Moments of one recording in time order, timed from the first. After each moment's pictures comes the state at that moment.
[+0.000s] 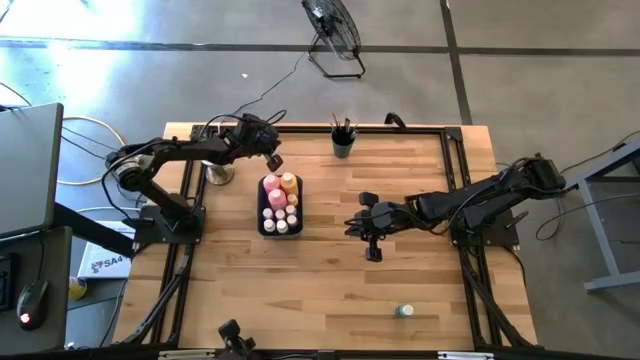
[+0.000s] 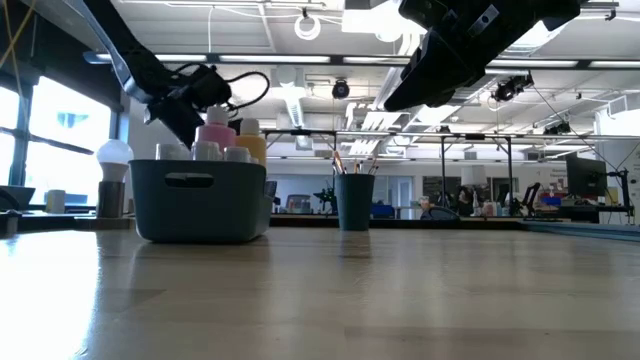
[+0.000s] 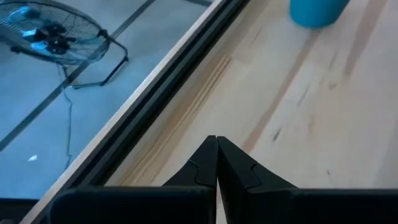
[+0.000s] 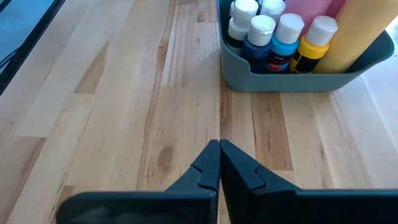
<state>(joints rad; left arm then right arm) 0.75 1.51 0.70 0.19 -0.01 0.23 0.18 1.40 0.82 -0.05 0.09 0.10</state>
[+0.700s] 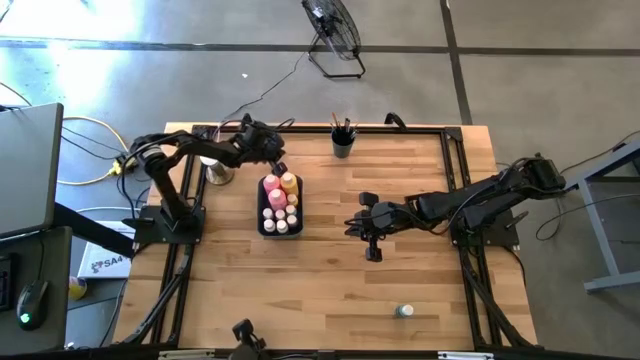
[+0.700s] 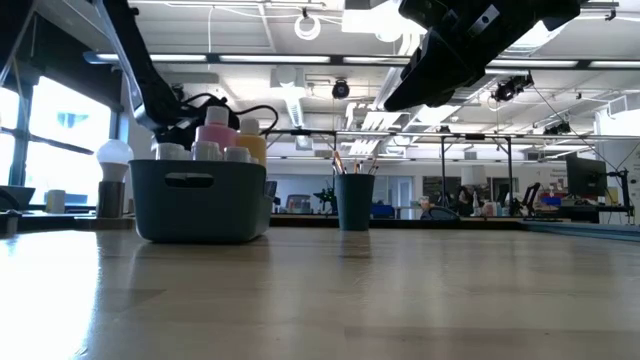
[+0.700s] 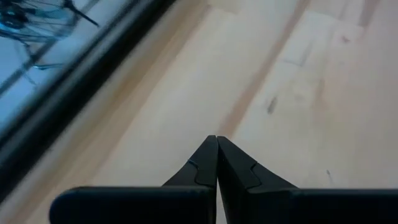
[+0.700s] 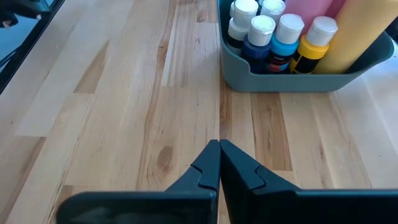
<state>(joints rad) 0.75 1.72 0.70 0.31 0.05 0.22 0.18 1.40 0.82 -0.05 0.09 0.10</state>
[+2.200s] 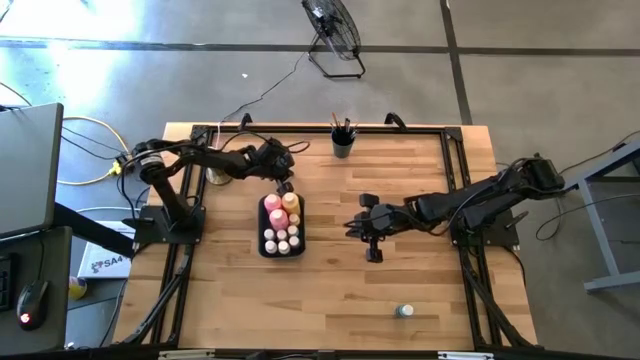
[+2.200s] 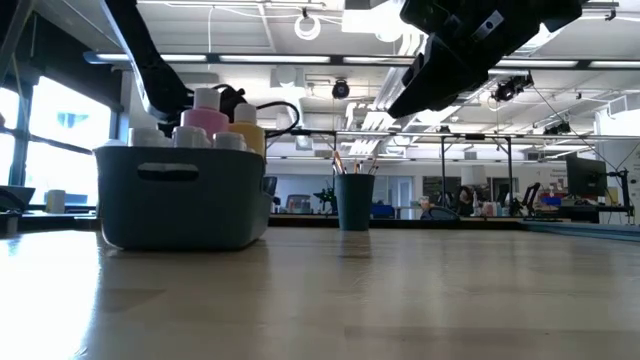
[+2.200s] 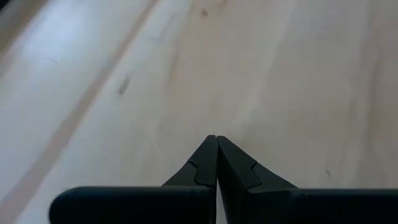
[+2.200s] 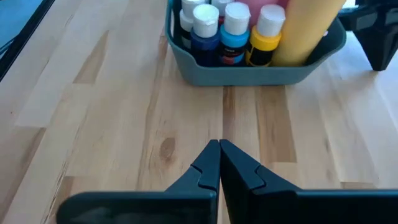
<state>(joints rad) 0.52 1.70 0.70 0.14 0.07 0.09 0.20 1.41 0.82 -0.07 0.09 0.11</state>
